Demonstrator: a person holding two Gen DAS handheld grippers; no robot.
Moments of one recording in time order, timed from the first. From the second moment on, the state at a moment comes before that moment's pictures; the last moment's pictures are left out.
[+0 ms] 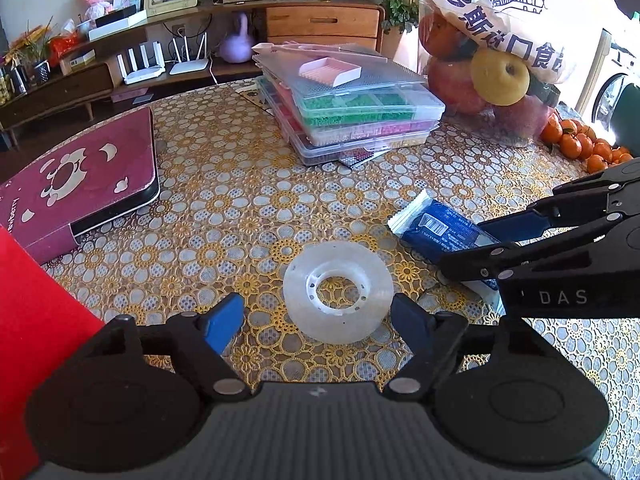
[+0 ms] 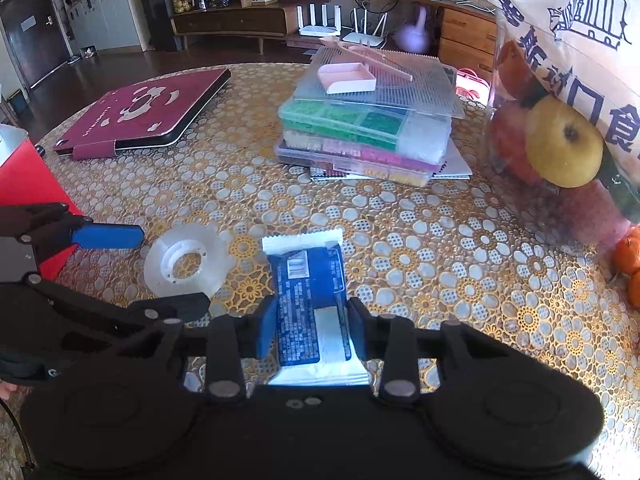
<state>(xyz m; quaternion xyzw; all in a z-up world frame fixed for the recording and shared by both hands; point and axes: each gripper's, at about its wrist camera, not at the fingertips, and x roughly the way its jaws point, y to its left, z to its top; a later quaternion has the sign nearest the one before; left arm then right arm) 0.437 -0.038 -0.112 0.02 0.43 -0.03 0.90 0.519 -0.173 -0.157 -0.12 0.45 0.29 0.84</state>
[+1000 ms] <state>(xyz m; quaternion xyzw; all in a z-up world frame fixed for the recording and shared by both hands) 0.378 -0.059 -0.054 0.02 0.41 -0.10 0.90 0.443 -0.206 -0.100 -0.10 0.44 0.24 0.86</state>
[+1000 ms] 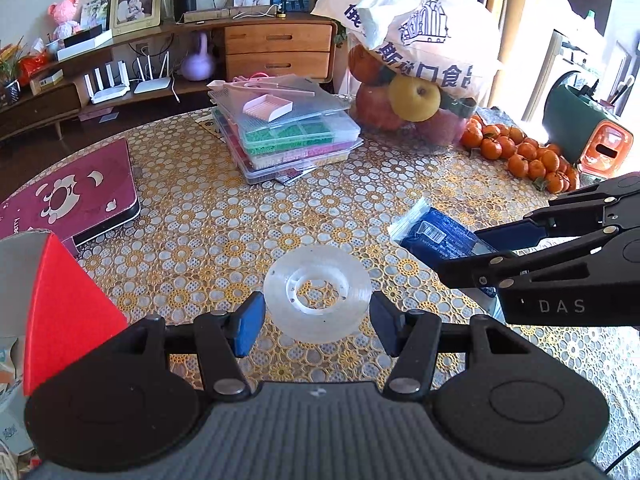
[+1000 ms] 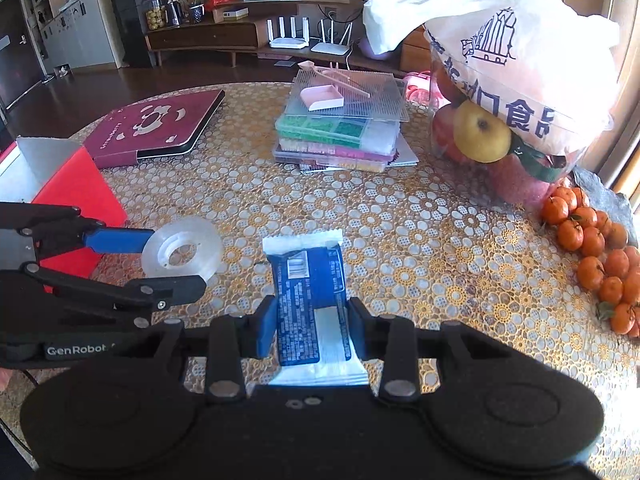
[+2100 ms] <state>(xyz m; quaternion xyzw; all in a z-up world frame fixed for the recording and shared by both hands) 0.250 -0.026 0.040 0.02 0.38 -0.15 0.91 0.303 -0.199 -0.006 -0.08 0.41 0.21 0.88</state>
